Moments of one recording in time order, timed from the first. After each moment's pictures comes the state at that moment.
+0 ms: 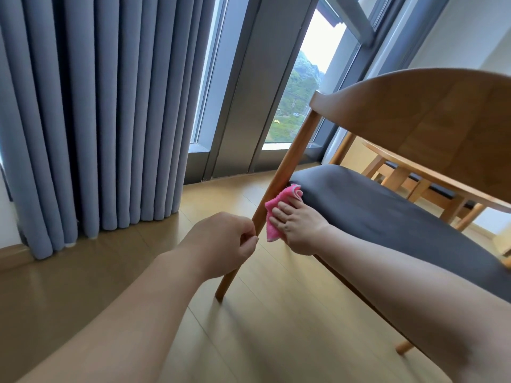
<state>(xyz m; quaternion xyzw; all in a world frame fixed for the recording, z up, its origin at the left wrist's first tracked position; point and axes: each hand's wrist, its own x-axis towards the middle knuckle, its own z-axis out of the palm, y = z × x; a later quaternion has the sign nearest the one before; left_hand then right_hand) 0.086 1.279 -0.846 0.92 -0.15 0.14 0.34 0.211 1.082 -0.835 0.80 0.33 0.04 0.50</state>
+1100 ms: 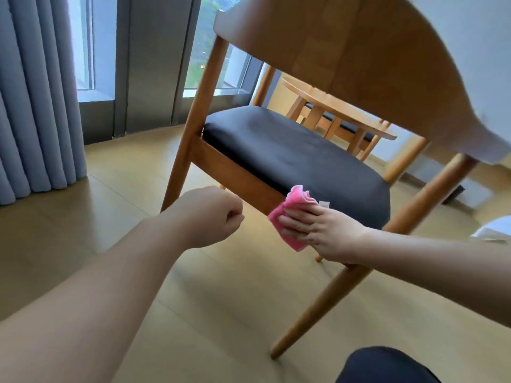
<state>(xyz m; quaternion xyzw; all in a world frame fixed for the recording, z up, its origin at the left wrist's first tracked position) 0.087 1.183 -0.855 0.89 -0.34 0.11 0.27 0.062 0.897 -0.821 0.77 0.33 -0.07 0.54</state>
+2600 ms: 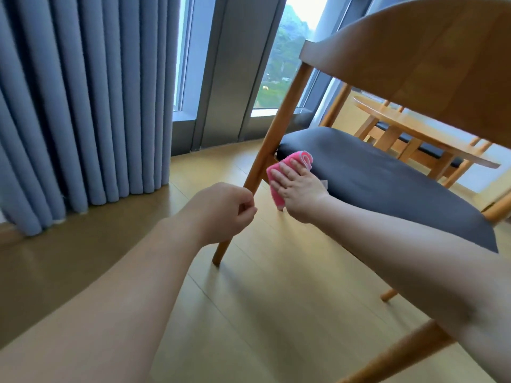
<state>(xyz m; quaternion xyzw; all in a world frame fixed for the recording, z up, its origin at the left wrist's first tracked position) 0.094 1.267 -0.857 0.91 -0.19 0.10 0.35 0.194 1.069 -0.840 0.83 0.24 0.07 0.51</state>
